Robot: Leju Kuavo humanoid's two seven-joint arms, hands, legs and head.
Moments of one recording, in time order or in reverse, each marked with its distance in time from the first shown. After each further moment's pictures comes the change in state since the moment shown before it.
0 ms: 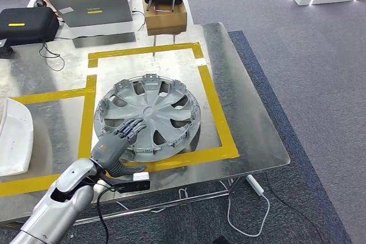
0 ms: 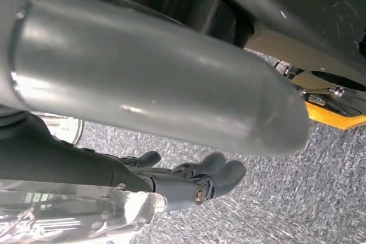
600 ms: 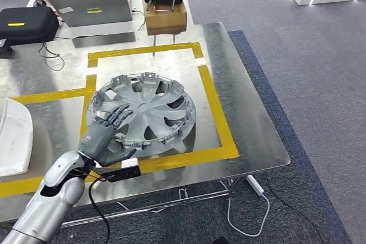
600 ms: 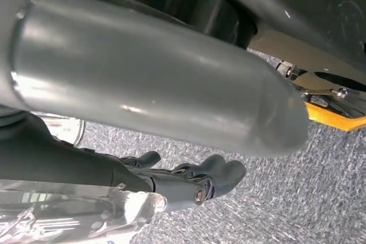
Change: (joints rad) left arm 0.000 0.007 0.098 -0.068 0.111 0.004 -0.028; right arm 0.001 -0.002 0.000 0.000 -0.008 0.008 0.002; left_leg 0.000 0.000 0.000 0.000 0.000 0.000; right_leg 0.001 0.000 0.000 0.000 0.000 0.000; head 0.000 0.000
